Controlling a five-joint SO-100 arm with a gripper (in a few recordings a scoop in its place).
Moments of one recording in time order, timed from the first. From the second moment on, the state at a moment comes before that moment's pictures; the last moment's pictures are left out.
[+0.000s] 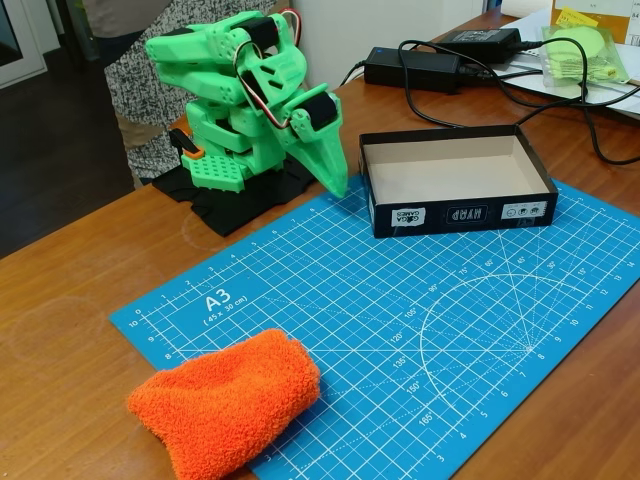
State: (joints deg) arm -1.8 192.7 176.1 63.9 5.2
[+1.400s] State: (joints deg) arm 51.9 31.0 7.4 93.1 -15.0
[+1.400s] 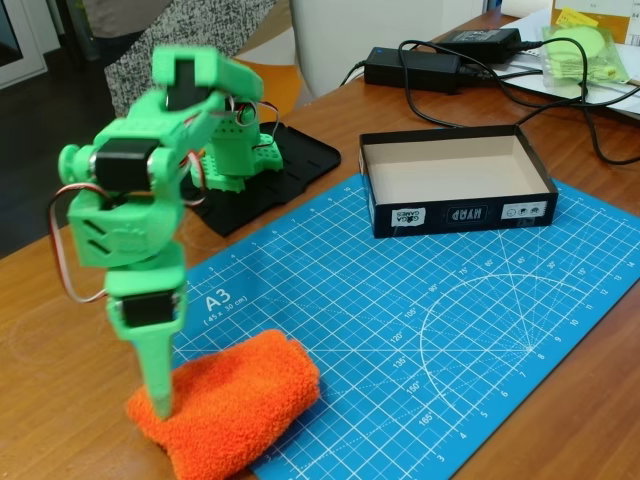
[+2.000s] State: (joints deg) arm 50.0 31.2 11.3 94.7 -15.8
